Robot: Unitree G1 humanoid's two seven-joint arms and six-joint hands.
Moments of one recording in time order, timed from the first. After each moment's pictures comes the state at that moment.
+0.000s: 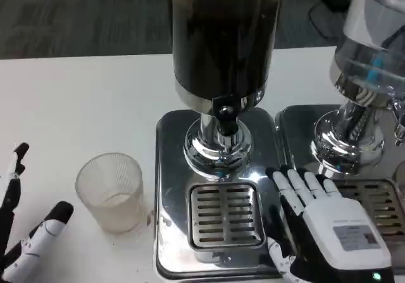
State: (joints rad) left arm 0.31 0.46 0.15 0.40 0.33 -0.74 0.25; right arm 0.41 -0.32 0.35 -0.31 -1.09 0.05 -0.12
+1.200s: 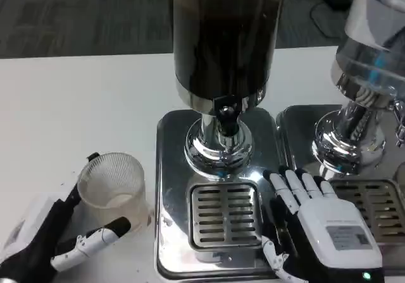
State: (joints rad) left arm 0.06 0.50 -0.02 0.74 0.35 -0.84 0.10; right arm 0.37 -0.28 0.39 -0.25 -1.10 0.11 -0.16
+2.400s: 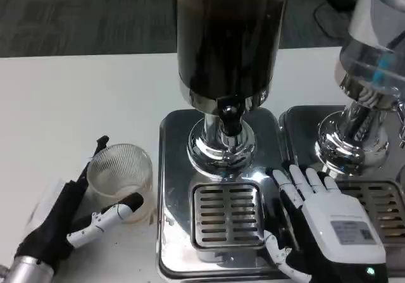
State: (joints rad) left arm -0.11 0.43 -0.05 0.96 0.23 -0.90 0.03; right arm 0.36 -0.29 0.38 -0.26 -1.07 0.12 -0.16
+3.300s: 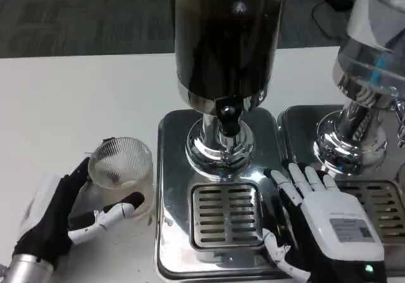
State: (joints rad) left arm -0.12 0.43 -0.06 0.96 0.31 -0.92 0.19; right arm 0.34 -0.28 0.38 -0.24 -1.06 0.12 -0.16
